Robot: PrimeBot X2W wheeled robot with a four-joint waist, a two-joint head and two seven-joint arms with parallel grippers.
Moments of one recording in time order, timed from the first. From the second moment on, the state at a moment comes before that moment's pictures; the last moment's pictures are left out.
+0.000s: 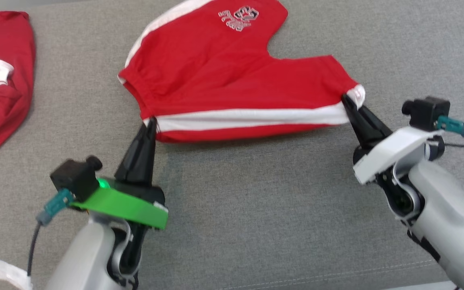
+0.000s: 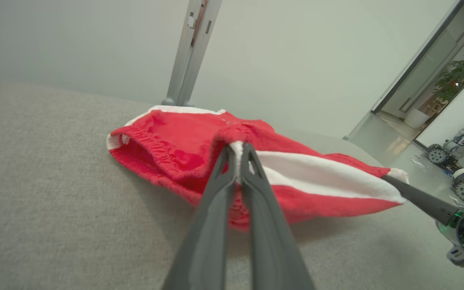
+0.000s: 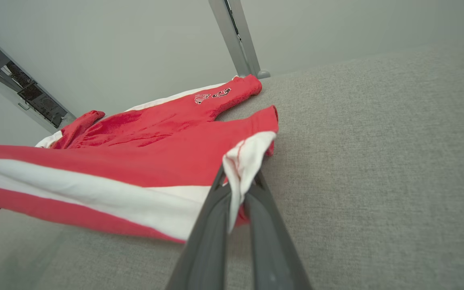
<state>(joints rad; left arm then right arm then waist) -0.37 0.25 -0.43 0.19 -0.72 -0.09 -0.26 -0.67 -0.43 0.69 0.50 0.96 0.13 -0.26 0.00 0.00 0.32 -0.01</state>
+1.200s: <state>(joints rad) -0.20 0.15 -0.45 0.19 -0.58 -0.13 -0.26 -0.25 -0.32 0.21 0.14 0.68 0.13 -0.03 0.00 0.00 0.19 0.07</state>
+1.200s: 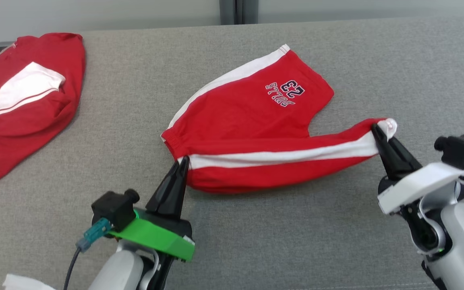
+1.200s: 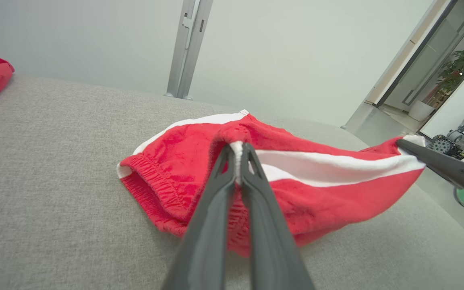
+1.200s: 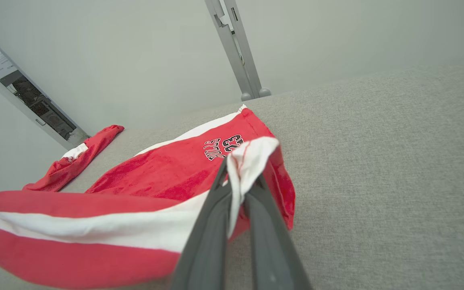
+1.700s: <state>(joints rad) -0.55 0.09 -0.45 0.41 -0.65 -0.13 -0.26 -0.78 -0.29 0.22 0.50 0.61 0.13 0.09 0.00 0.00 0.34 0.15</state>
